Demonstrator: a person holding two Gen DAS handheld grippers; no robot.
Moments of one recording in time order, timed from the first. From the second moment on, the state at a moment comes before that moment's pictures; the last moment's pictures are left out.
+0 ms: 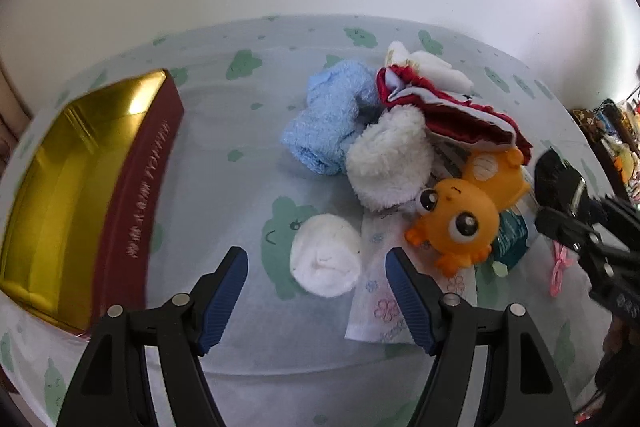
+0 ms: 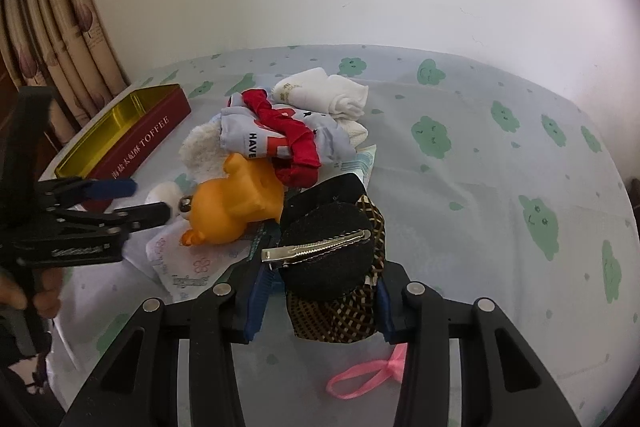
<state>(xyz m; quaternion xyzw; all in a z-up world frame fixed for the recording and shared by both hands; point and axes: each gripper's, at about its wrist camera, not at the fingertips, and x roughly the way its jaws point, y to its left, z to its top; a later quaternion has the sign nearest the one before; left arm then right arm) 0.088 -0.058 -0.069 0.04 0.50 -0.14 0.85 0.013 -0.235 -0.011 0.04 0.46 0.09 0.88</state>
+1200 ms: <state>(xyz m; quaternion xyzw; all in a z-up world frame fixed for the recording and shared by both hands) 0.109 0.022 -0.029 0.02 0.48 -0.07 0.88 0.000 -0.229 0.006 0.04 0.43 0.09 0.90</state>
